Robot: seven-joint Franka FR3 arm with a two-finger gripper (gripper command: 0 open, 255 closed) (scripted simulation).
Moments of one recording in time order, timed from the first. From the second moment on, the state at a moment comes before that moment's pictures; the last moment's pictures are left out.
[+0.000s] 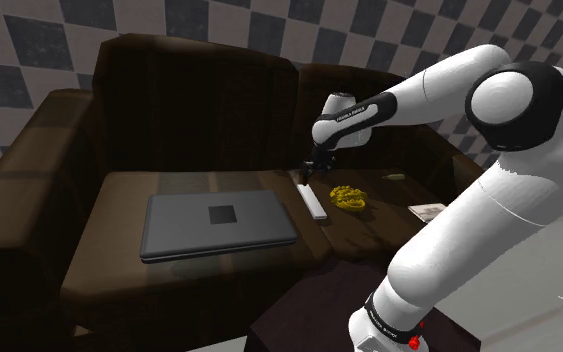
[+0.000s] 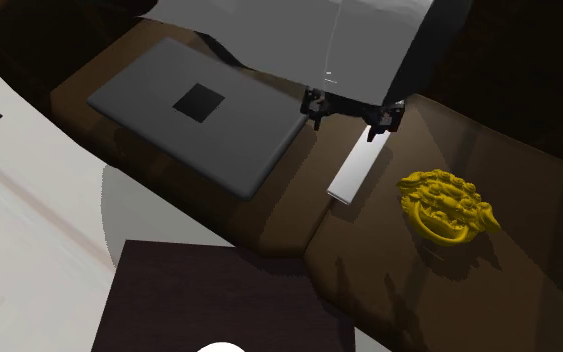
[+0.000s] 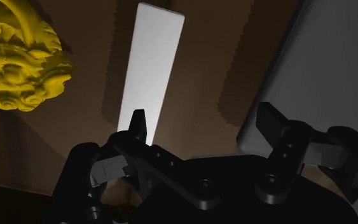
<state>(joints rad) -0.15 -0.16 -0.27 -2.47 -0.10 2.36 -0.13</state>
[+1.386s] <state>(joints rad) -0.22 0.26 -0.30 -2.36 0.12 2.65 -0.28</state>
